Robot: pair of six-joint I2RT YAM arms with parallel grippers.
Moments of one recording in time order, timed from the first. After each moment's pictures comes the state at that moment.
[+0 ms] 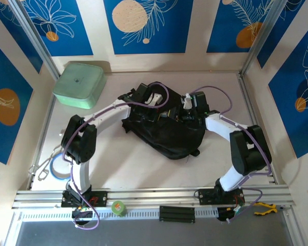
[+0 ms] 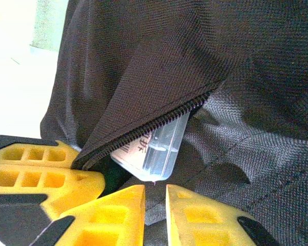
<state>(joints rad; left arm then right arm) -0.65 1.93 1.54 -0.60 0.29 -0.21 0.31 1.62 0.94 -0.09 -0.56 0.67</state>
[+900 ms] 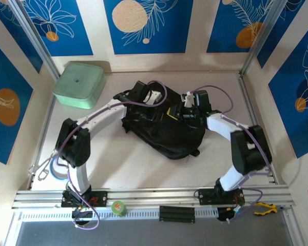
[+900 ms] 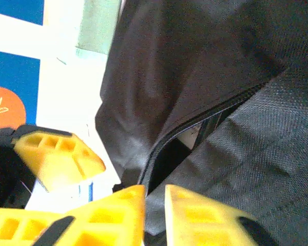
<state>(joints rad) -0.62 1.76 1.47 -0.60 0.34 -0.25 0.28 1.48 0.93 -0.11 -0.64 0.64</state>
